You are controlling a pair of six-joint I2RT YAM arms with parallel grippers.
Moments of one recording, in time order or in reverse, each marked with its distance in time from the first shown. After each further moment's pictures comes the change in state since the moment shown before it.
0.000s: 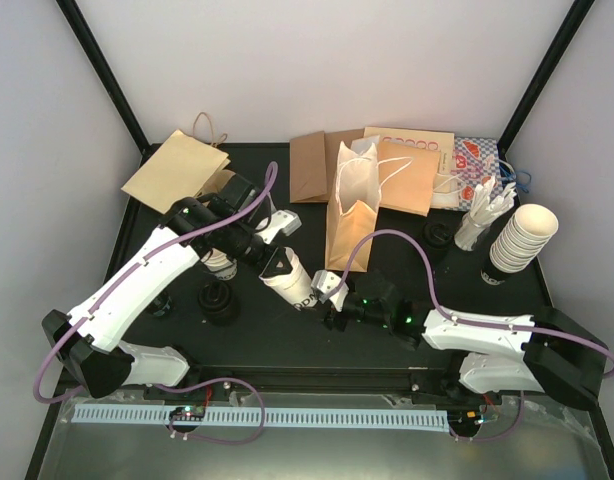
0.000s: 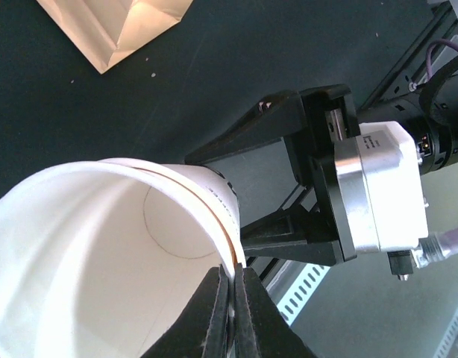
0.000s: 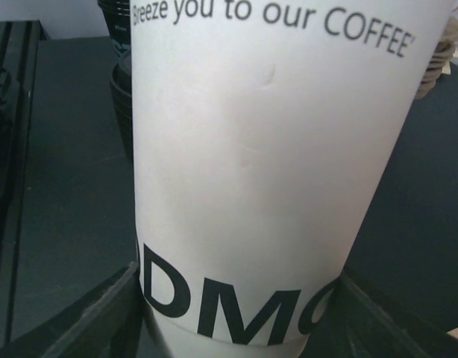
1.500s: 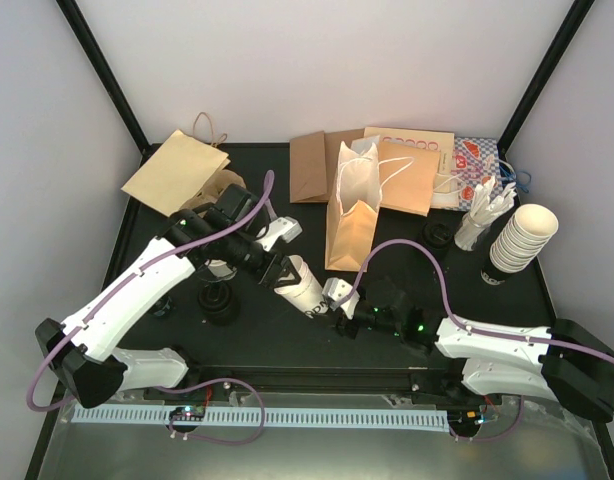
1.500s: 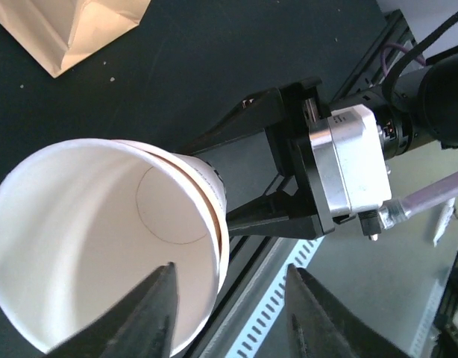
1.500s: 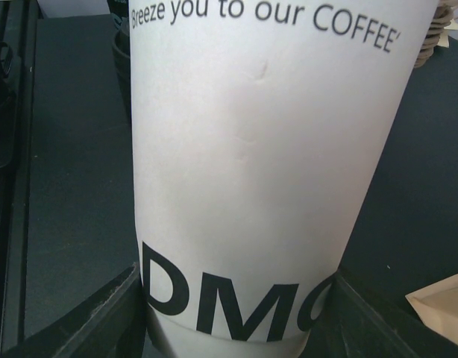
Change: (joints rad) left arm -0.011 -0.066 -0.101 0.094 0.085 -0.029; right arm 0.002 -0.116 -0.089 -0.056 0.017 0.010
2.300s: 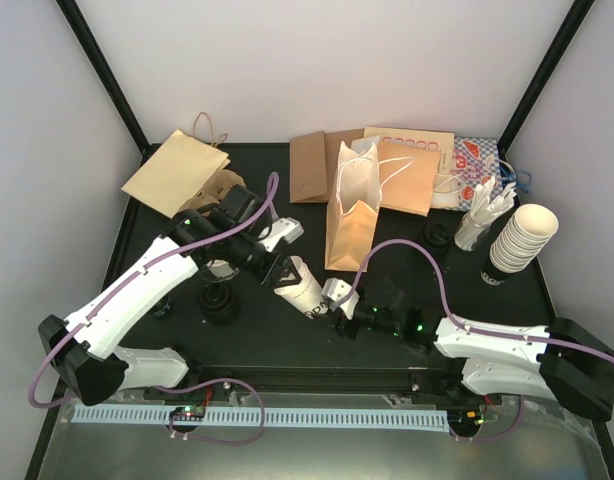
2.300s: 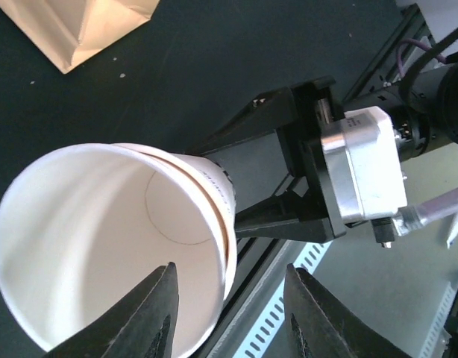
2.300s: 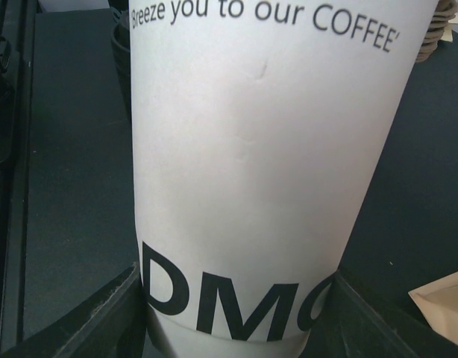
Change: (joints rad) left arm -0.011 0.014 -0.006 0.006 -0.016 -0.001; right arm 0.000 0.010 0.000 -0.001 -0.001 0.000
